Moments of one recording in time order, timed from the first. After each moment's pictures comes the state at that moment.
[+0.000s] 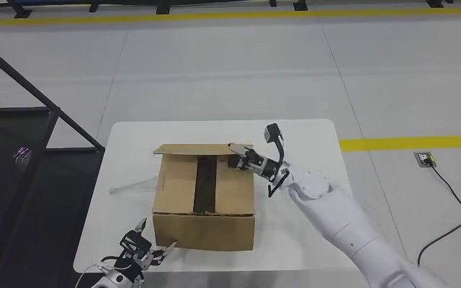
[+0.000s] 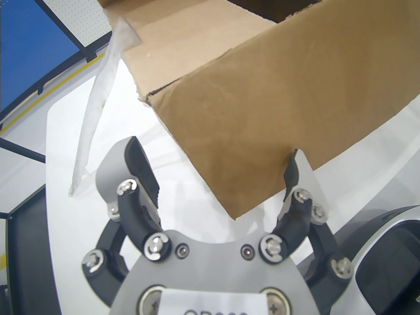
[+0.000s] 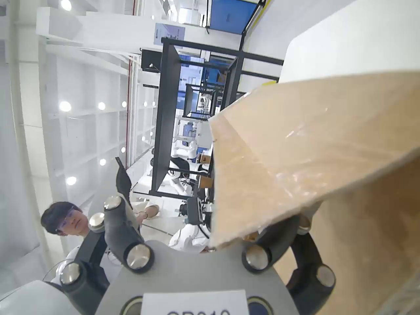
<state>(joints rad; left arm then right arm) 1.69 -1.15 -1.60 -1.71 1.62 -0.35 0.25 -0.41 -1.33 0.66 -0.86 0.56 -0.51 0.59</state>
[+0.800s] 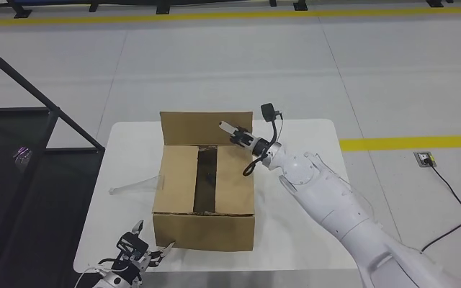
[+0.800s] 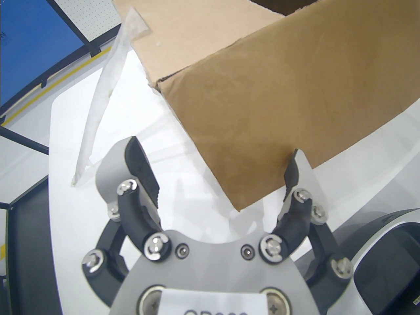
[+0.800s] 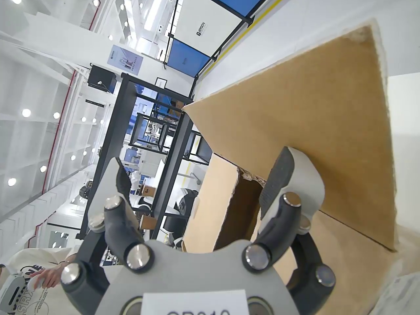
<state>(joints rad) 1.70 -1.15 -1.61 -1.71 1.60 -0.33 0.25 -0.29 -1.41 0.60 -0.75 0.28 -0.45 0.29</state>
